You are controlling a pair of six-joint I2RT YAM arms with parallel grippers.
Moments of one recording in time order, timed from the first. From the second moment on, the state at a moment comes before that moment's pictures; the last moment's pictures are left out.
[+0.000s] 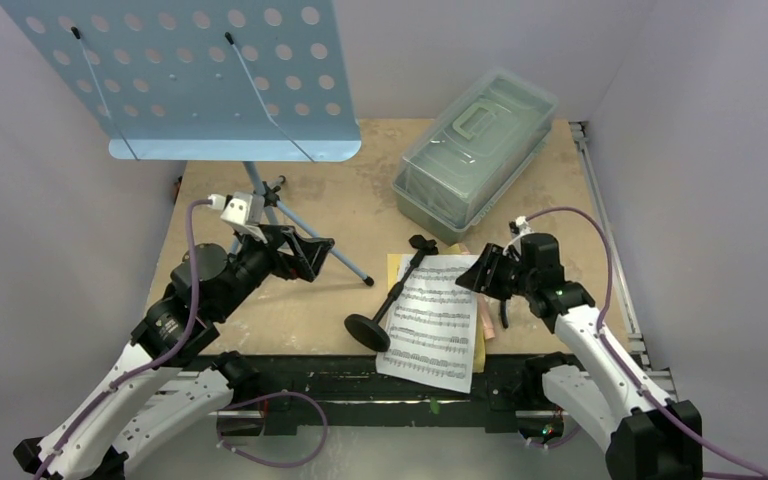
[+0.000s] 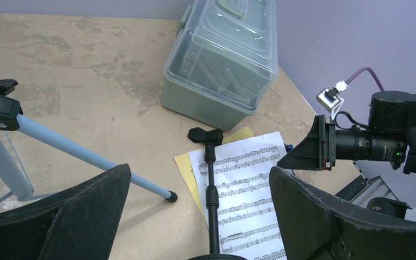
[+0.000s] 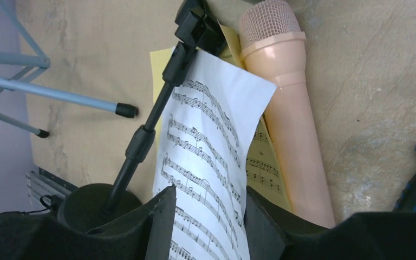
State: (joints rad) left arm -0.71 0.58 0.86 -0.39 -0.15 -0.42; right arm 0.23 0.85 0.51 -0.38 -0.36 0.62
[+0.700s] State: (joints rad) left arm -0.71 0.58 0.89 -0.51 -0.45 -0.46; right arm 0.23 0.86 0.34 -0.21 -0.46 0.64
